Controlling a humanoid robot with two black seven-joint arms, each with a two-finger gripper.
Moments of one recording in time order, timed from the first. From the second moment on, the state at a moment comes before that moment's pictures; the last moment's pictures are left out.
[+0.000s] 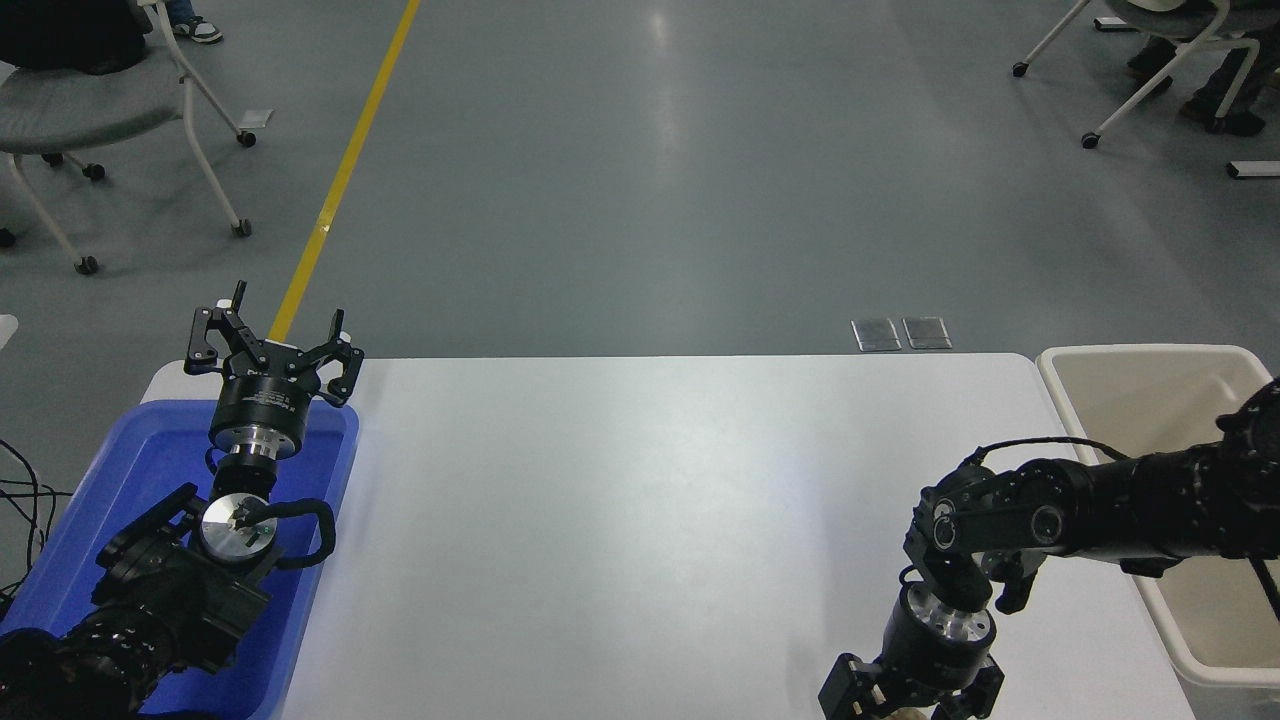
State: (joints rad) left arm -0.66 0.17 -0.93 -0.29 -0.24 -0.66 -0.40; right arm 1.22 -0.23 -0.80 1.08 -0.41 0.72 -0.17
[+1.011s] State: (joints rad) left arm -0.66 0.17 -0.93 -0.29 -0.24 -0.66 -0.40; right arm 1.20 -0.24 -0.83 1.10 -0.41 0.56 -0.17
